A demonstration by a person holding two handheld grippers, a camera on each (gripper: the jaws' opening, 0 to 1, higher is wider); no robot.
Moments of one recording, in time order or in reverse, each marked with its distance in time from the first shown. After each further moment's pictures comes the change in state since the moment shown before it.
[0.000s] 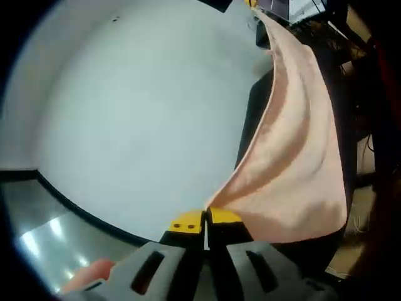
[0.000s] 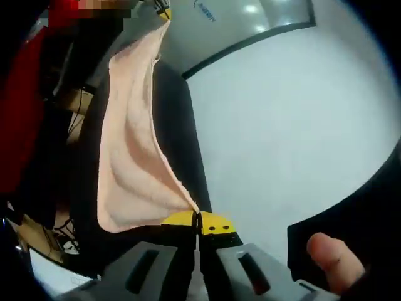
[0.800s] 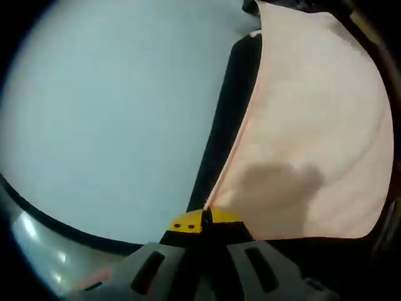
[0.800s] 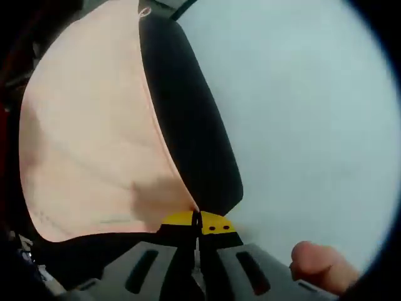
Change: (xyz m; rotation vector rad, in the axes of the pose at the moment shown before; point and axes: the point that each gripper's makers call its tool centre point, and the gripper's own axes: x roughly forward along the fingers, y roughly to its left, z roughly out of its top) left arm 0.268 -0.097 -0.095 -0.063 0.208 -0.303; right arm 0.301 0.025 -0.151 0.185 0.387 0.213
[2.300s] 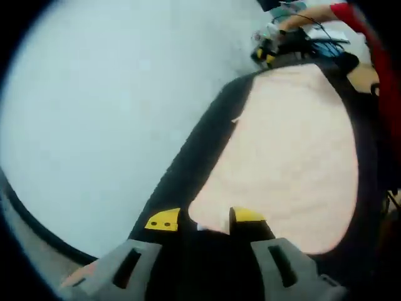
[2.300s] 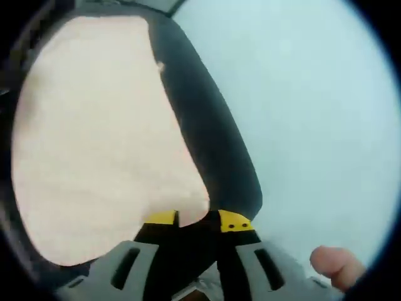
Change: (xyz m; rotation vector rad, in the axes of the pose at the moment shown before) left arm -0.023 -0.097 -0.034 0.032 -0.253 -0.271; right arm 0.021 0.048 -0.002 0.000 -0.172 0.004
